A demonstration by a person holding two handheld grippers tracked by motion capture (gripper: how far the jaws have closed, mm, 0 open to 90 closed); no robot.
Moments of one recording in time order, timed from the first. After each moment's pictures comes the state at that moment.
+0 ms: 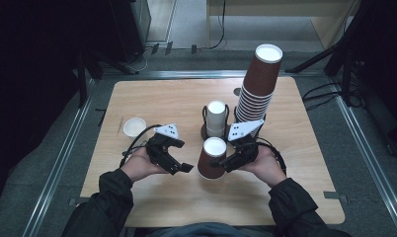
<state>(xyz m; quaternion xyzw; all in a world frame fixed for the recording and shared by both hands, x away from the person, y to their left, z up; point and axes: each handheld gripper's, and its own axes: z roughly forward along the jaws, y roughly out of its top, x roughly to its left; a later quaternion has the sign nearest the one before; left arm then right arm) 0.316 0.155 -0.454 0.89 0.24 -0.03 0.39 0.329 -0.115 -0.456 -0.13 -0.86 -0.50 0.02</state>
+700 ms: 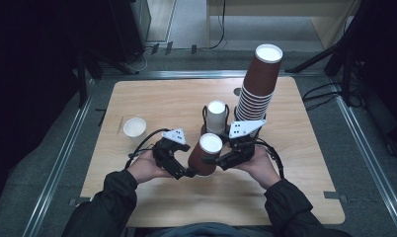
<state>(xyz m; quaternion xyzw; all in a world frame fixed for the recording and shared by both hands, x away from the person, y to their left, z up) 0.315 0.140 -0.467 0.90 0.20 -0.04 0.39 0.329 -0.109 -0.455 -0.12 -0.81 -0.57 0.03</state>
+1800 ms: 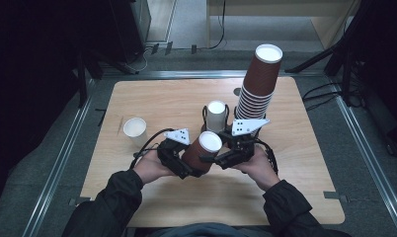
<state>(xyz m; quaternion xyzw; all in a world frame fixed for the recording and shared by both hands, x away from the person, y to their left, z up) 0.314 0.128 -0.464 0.89 0.18 -0.05 0.42 0.325 -0.108 -0.446 -0.13 -0.78 -0.61 0.06</state>
